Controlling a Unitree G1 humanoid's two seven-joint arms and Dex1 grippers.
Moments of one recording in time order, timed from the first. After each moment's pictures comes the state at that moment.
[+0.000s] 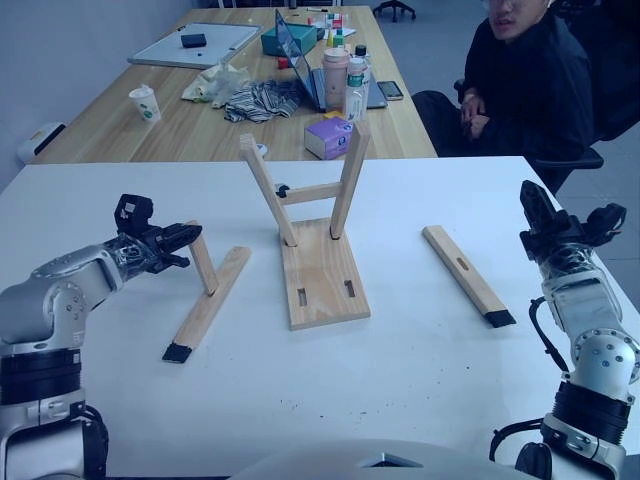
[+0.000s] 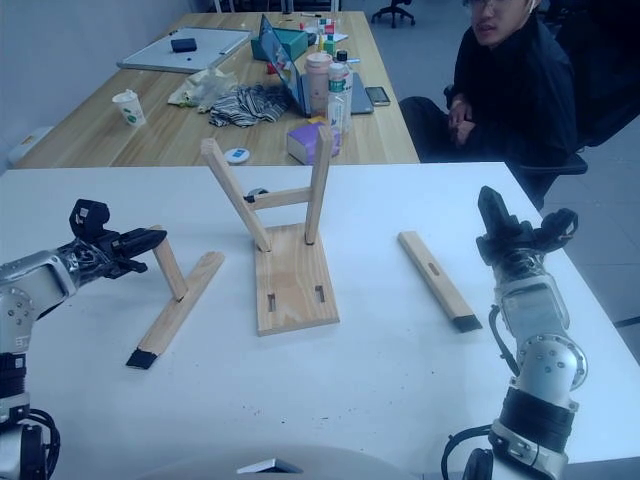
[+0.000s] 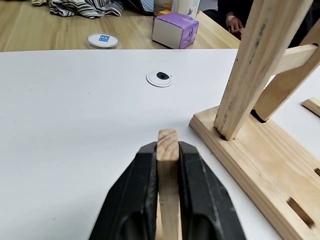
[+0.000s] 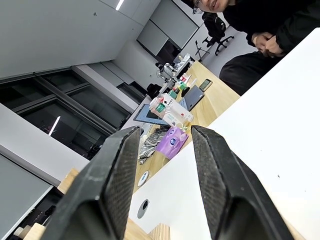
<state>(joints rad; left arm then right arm) -0.21 0.71 0.28 -0.03 -0.58 0.87 -0.52 -0.12 -0.29 -0.51 -0.23 1.23 0.53 -0.05</state>
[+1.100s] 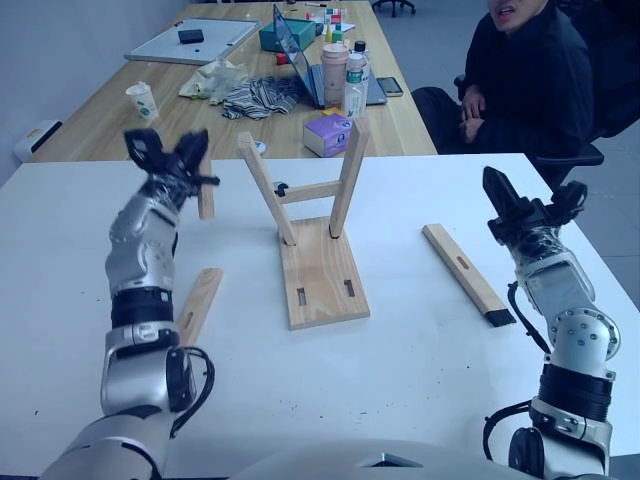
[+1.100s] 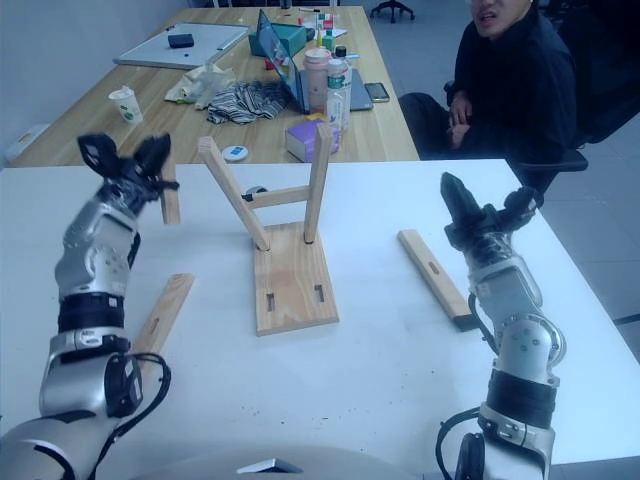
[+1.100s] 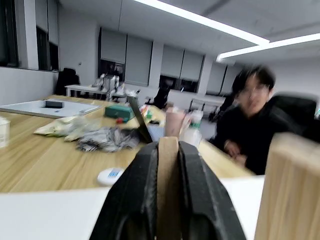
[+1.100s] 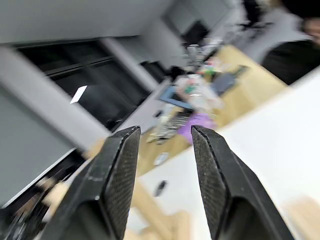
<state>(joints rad) -0.69 0.40 0.38 0.44 -0.54 0.19 -0.48 -0.20 -0.29 -0.37 -0.29 1.15 0.57 0.13</state>
